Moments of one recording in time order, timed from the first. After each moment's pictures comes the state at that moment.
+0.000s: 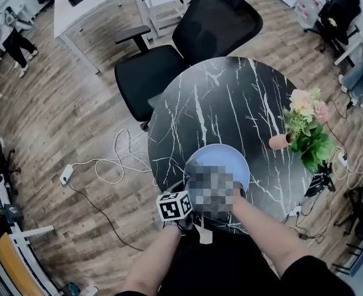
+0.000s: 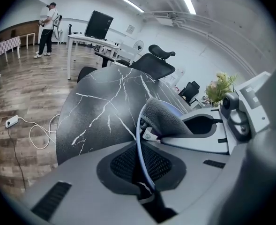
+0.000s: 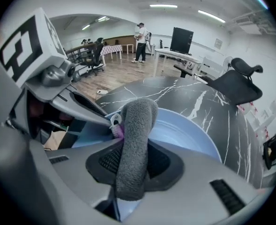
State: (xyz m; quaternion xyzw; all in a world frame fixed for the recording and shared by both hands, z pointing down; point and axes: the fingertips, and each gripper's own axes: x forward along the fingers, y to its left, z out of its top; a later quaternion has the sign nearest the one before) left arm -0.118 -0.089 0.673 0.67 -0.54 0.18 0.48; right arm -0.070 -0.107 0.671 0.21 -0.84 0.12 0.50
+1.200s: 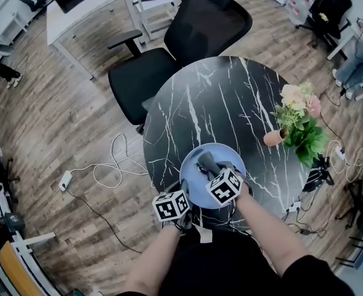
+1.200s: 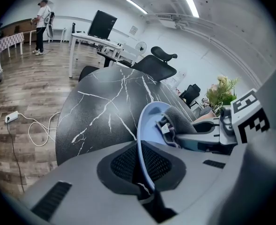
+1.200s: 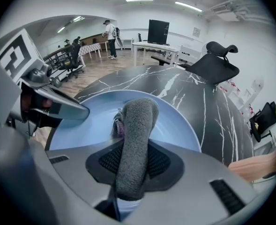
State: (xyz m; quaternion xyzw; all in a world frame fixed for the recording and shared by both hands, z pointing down) left arm -0.118 -0.088 0.673 0.66 -0.55 0.16 0.49; right arm -0.004 -0.130 0.676 0.31 -0.79 0.17 0.51
